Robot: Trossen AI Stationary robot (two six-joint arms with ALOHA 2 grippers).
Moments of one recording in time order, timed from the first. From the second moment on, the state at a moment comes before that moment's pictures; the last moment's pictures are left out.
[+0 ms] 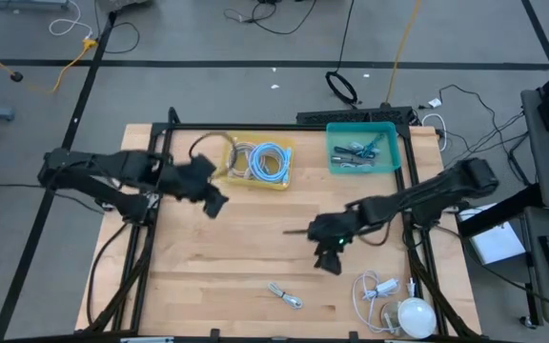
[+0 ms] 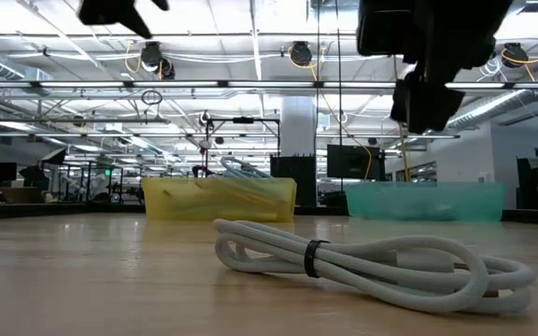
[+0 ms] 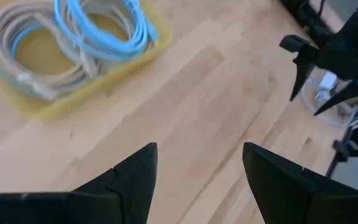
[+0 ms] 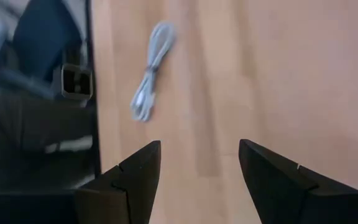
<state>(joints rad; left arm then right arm) -0.09 1.18 1.30 -1.00 -0.18 -0.88 0.25 1.46 0.92 -0.34 -0.30 0.63</state>
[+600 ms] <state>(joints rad) -0.59 1.33 1.10 -0.86 -0.36 -1.30 0.45 1.84 1.46 -0.58 -0.11 0.52</state>
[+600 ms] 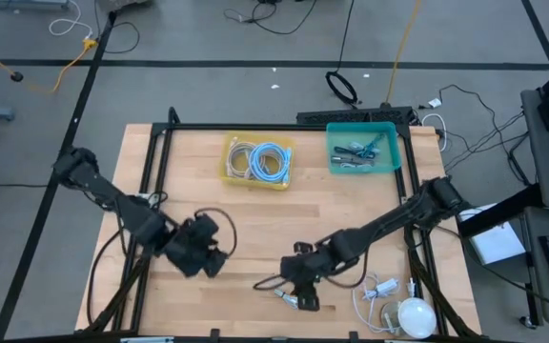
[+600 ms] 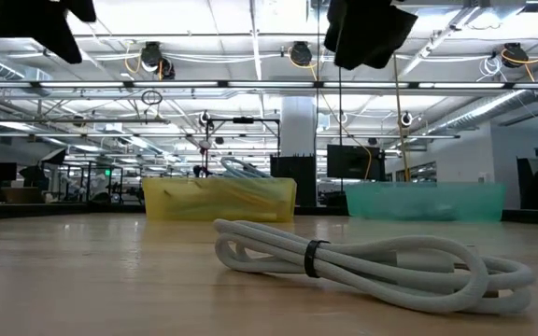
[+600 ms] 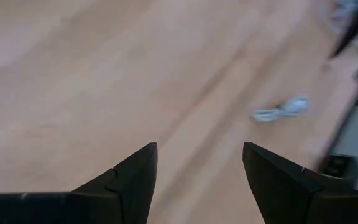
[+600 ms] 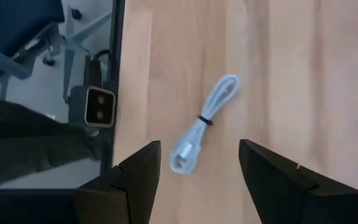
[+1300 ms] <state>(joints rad) -0.90 1.49 1.09 -0.62 -0.53 -1.64 0.55 2.04 1.49 -0.41 0.13 0.67</state>
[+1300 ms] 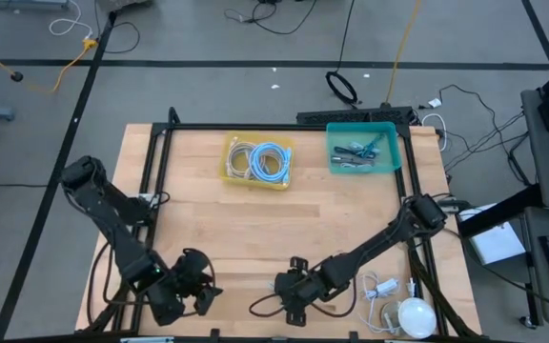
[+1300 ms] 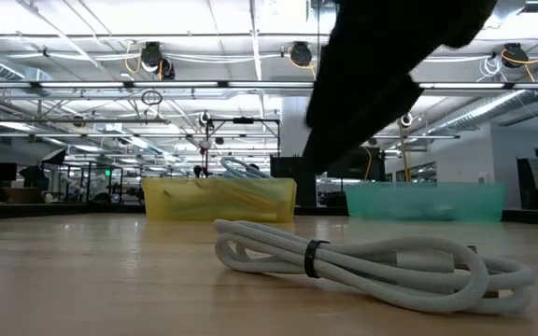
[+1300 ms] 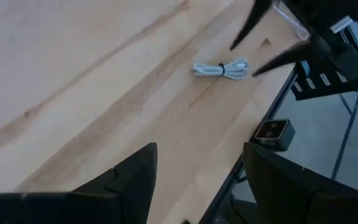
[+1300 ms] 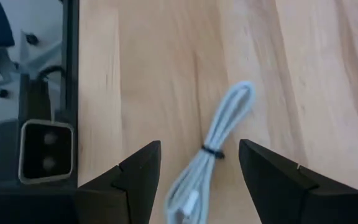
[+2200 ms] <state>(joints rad) -0.93 1.49 1.09 -0.57 -0.57 -1.71 0.54 2.05 1.48 -0.91 0.42 0.80</state>
